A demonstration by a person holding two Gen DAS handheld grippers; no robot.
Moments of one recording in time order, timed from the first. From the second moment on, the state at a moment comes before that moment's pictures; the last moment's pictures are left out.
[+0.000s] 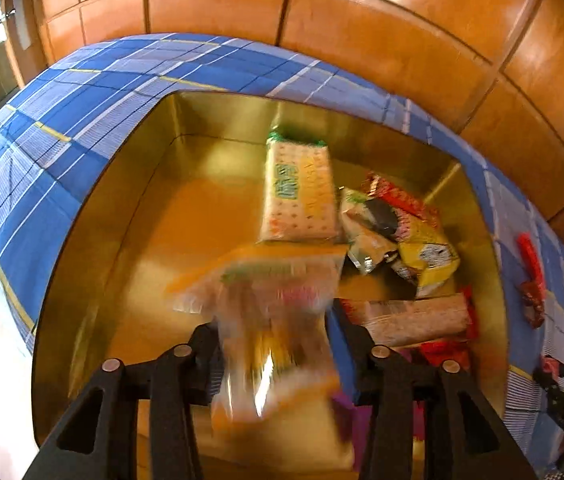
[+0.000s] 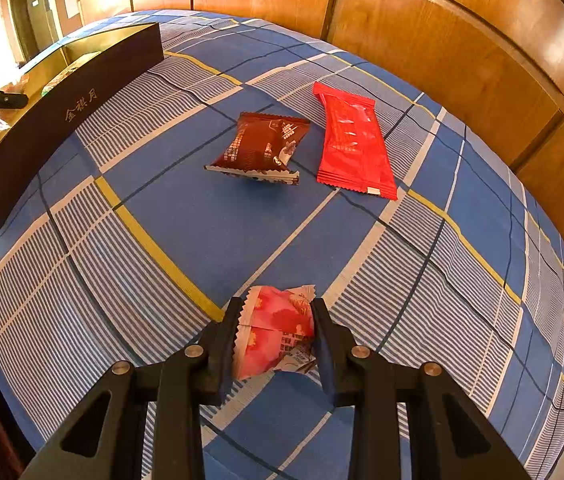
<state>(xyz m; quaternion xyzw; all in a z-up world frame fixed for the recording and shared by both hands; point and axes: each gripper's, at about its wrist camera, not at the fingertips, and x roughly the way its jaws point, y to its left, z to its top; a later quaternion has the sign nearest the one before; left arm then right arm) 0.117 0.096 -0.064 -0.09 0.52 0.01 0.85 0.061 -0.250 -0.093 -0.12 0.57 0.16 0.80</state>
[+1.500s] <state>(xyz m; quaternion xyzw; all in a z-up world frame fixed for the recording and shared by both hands) 0.090 0.082 -0.046 -0.05 0.47 0.06 0.88 0.058 -0.243 -0.091 -0.12 0.57 0.14 0.80</state>
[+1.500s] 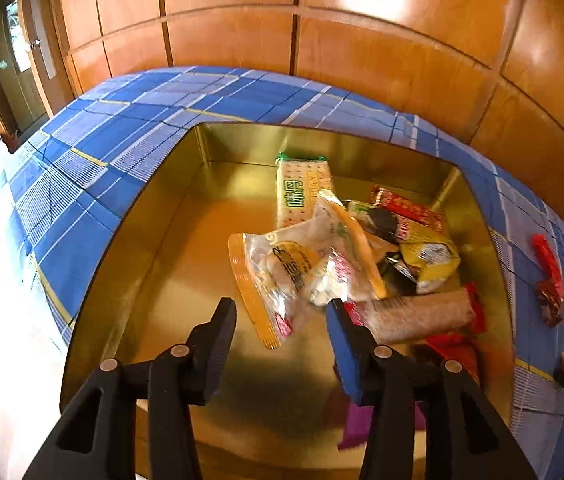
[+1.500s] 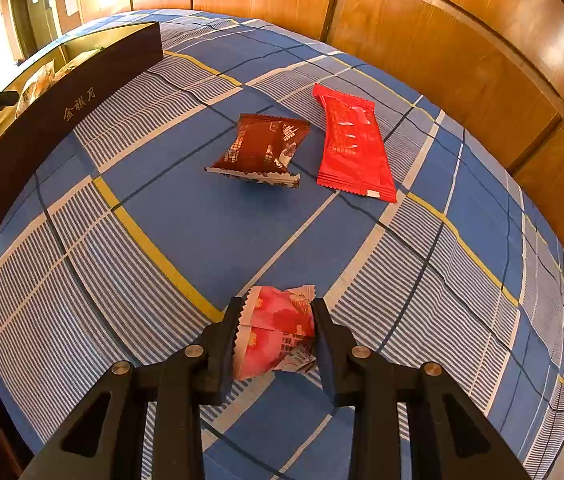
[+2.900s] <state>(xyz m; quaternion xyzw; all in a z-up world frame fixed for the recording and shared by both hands) 0.029 0.063 -0.025 -0.04 0.43 0.02 0.90 0.055 -0.247 -0.093 -0.11 0.56 0.13 0.81</state>
